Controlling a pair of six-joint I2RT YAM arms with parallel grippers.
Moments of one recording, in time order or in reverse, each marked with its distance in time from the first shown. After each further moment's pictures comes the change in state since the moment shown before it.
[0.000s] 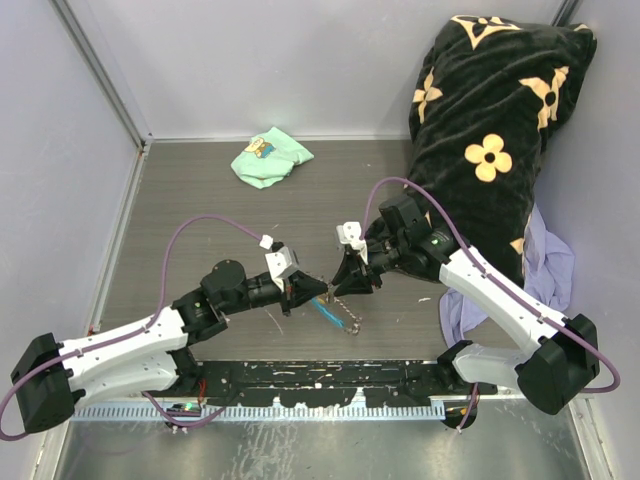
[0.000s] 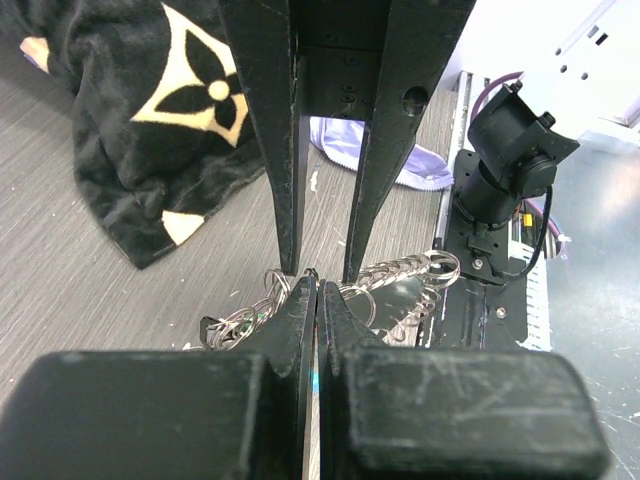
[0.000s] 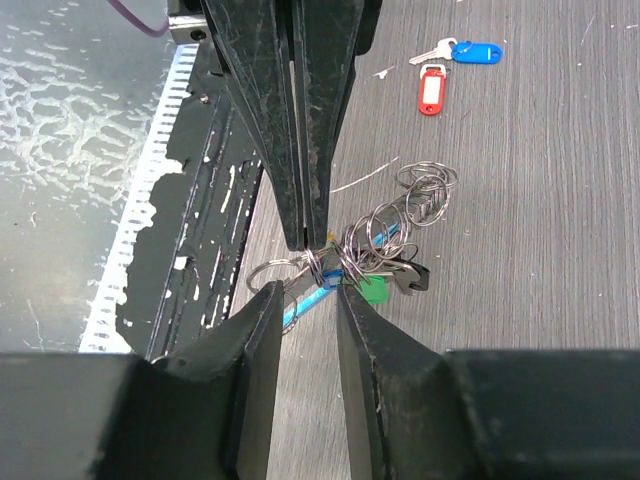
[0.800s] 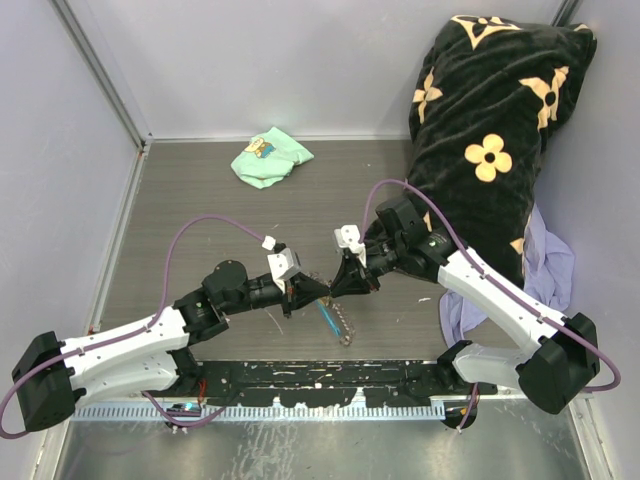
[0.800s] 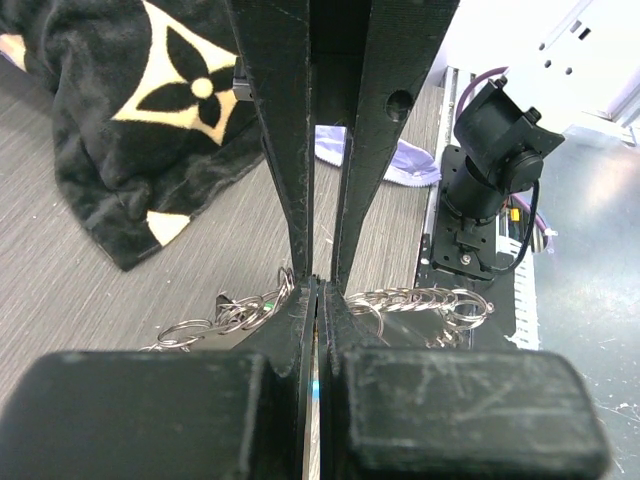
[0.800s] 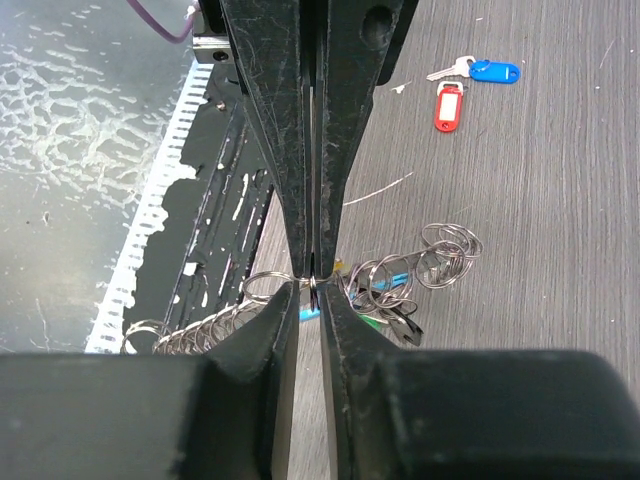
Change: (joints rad) left arm 0.000 0.015 0.000 0.009 0.018 -0.007; right arm 0.025 0.000 -0.007 0.019 -0.029 -0.001
